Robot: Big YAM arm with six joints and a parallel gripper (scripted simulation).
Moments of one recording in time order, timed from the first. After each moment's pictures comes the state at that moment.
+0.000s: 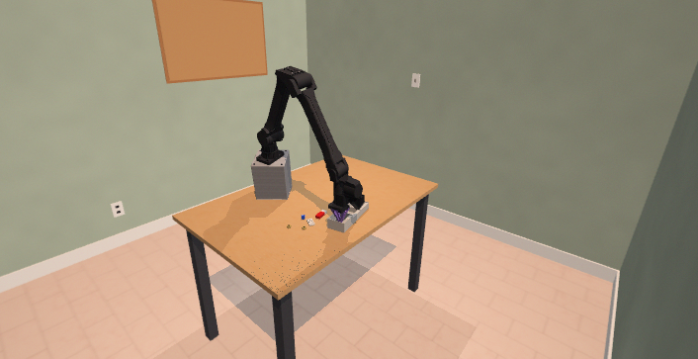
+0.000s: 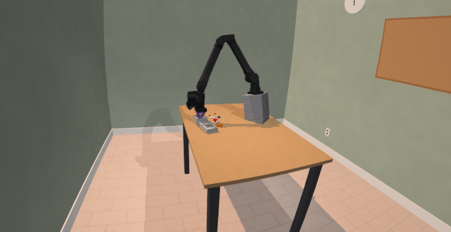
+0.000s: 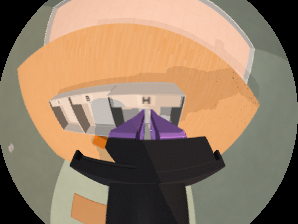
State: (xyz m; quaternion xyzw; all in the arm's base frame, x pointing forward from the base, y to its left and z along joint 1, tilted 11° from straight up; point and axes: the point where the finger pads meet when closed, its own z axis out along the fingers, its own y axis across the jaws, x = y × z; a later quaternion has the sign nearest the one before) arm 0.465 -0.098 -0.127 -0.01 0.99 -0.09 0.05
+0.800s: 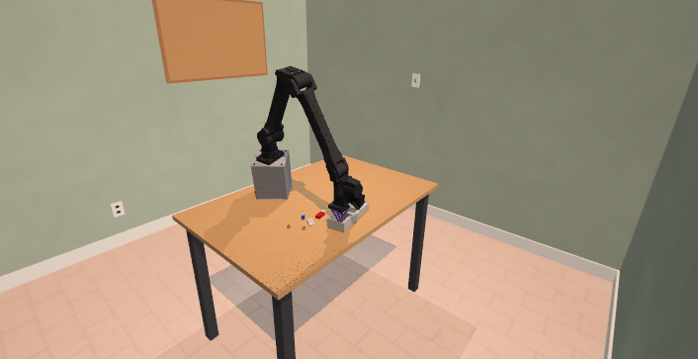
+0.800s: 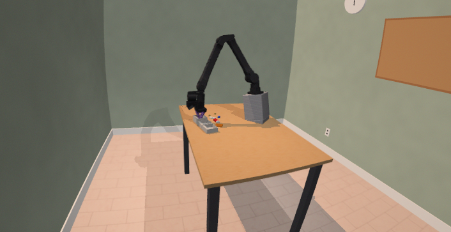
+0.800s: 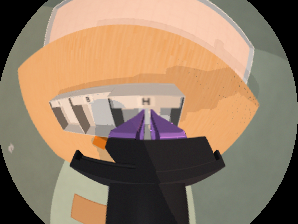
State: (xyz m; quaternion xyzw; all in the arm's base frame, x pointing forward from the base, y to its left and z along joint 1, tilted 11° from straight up) arm 0.467 -0.098 -0.127 -0.01 0.99 -0.09 0.06
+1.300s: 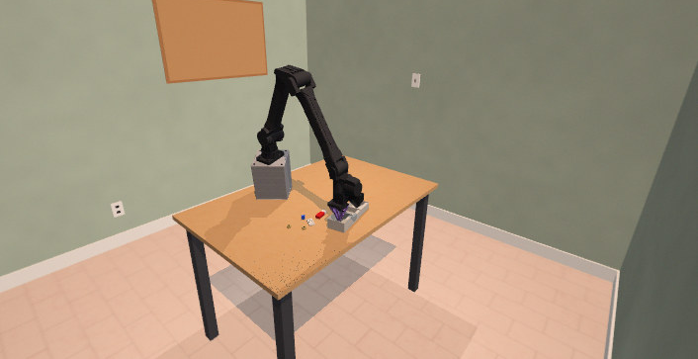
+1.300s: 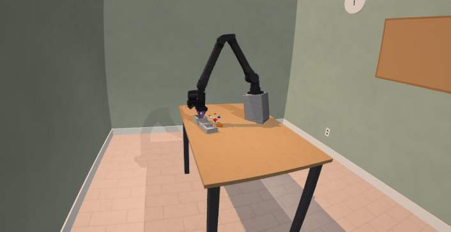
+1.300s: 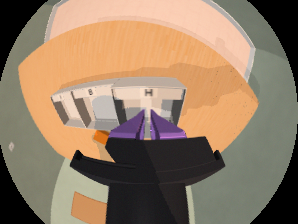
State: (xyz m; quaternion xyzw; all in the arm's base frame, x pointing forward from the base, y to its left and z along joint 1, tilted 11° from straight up) arm 0.458 -0.094 -0.121 -0.01 1.00 -0.09 0.05
